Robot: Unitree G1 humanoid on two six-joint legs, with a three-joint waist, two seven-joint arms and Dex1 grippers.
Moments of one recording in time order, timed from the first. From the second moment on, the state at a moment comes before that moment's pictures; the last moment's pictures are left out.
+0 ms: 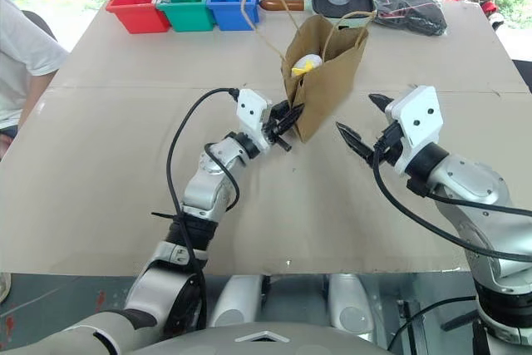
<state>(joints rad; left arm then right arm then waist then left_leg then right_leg) -0.57 0.13 -0.11 0.32 -0.17 -0.02 -0.57 -0.16 -0.62 -0.12 -0.74 0.47 0.69 0.36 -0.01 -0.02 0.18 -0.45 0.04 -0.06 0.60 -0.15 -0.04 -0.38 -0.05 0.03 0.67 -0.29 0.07</state>
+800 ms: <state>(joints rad) -0.91 0.56 -0.18 1.07 -0.40 -0.53 -1.61 0.48 -0.58 -0.42 -0.93 0.52 0.41 0.62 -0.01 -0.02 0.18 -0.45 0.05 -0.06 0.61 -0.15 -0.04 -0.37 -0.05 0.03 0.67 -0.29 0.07</state>
